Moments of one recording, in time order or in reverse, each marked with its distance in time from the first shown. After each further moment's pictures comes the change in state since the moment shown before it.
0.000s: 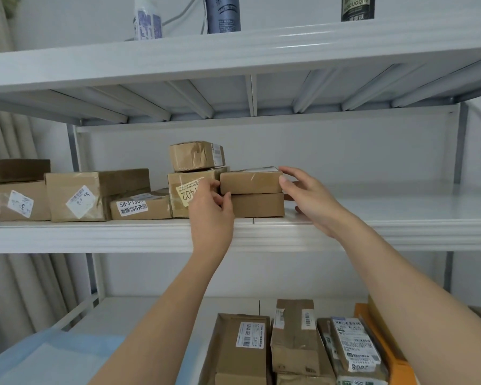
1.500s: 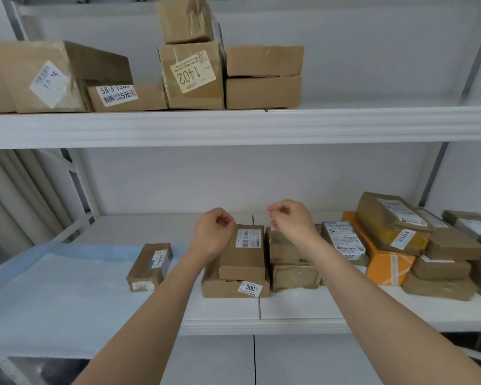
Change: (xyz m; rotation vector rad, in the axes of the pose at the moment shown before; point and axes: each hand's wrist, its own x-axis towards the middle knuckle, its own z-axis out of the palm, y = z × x) left_hand -0.143 -0.150 -0.023 0.013 -0.635 -0.446; right_hand -0.111 0.172 0.102 -0.162 0.118 0.393
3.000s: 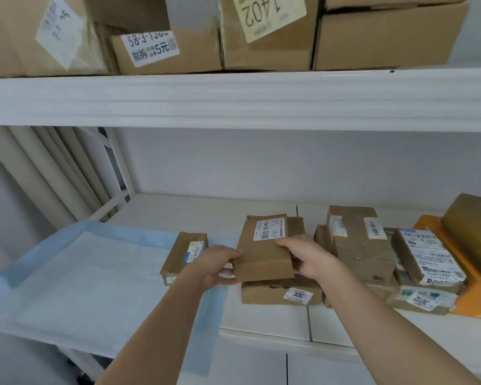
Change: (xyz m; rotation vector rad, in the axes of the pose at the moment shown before) left_hand 0.040 -0.123 -0.041 -0.419 -0.265 -0.822; right_hand 0.053 0.056 0.118 0.311 -0.341 0.687
